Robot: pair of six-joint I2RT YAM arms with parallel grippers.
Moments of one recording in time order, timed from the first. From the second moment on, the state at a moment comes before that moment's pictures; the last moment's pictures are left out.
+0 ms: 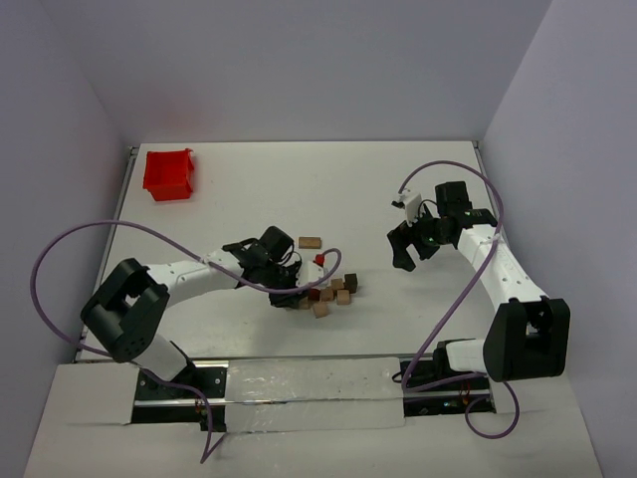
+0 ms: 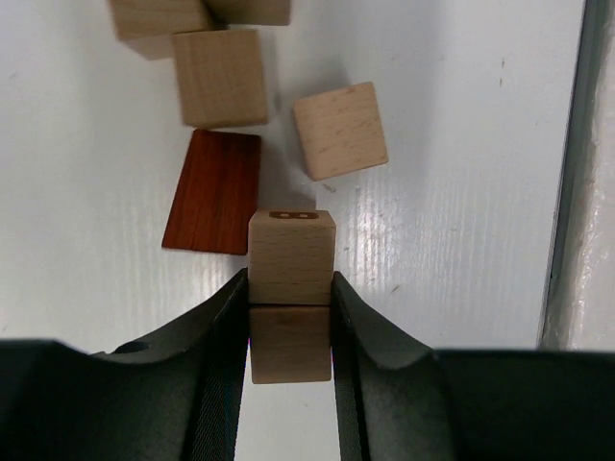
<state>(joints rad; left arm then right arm) -0.79 1.56 0.85 -0.38 0.49 0.67 0.04 1.30 0.97 -0.79 -0.46 -0.56</state>
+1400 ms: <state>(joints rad) -0.58 1.77 1.20 -0.54 0.46 0.84 0.04 1.37 1.00 -0.77 -0.47 -0.51</state>
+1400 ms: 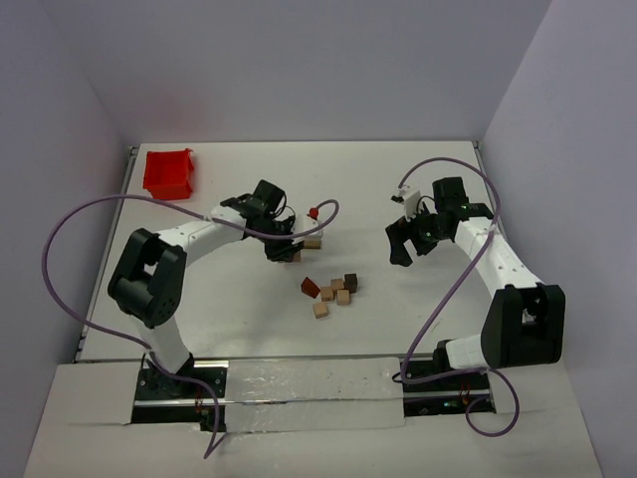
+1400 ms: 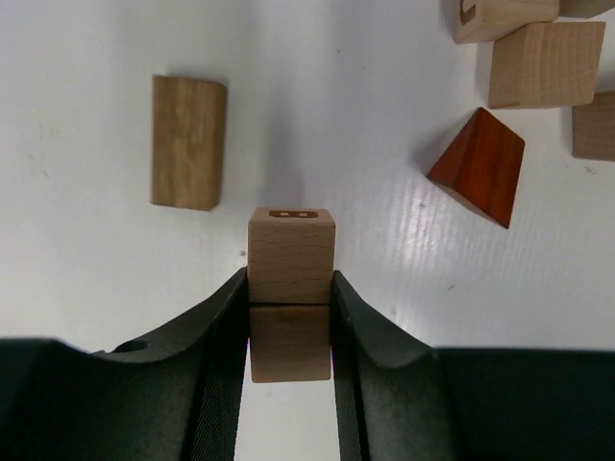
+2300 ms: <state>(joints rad) -0.54 2.15 1.79 -0.88 0.54 1.02 -0.07 1.40 1.02 -0.77 -0.47 -0.51</state>
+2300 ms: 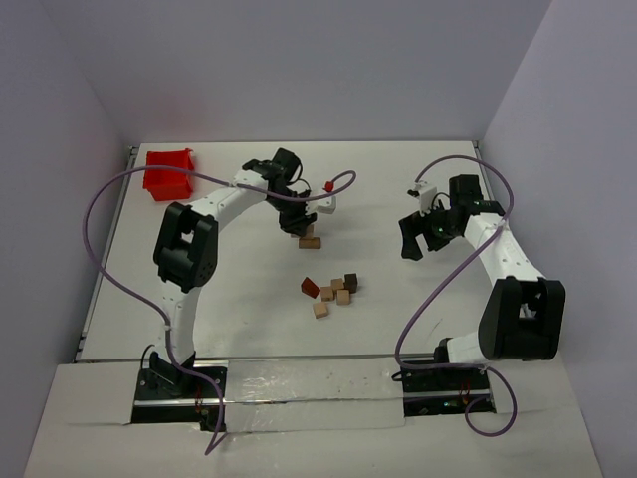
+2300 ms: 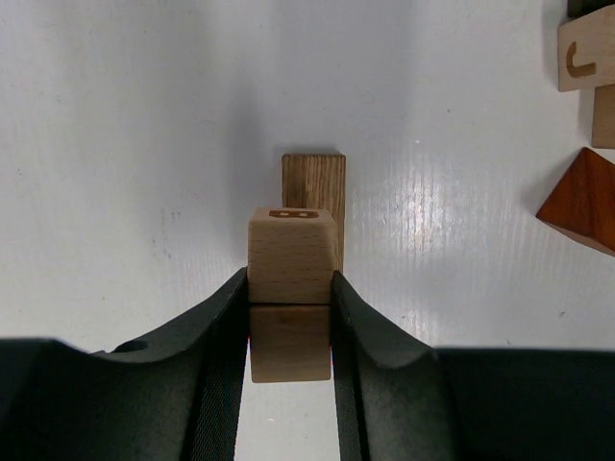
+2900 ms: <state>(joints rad) -0.60 2.16 1.79 -0.85 0.53 0.94 -0.08 1.43 1.05 -0.77 -0.48 -0.51</state>
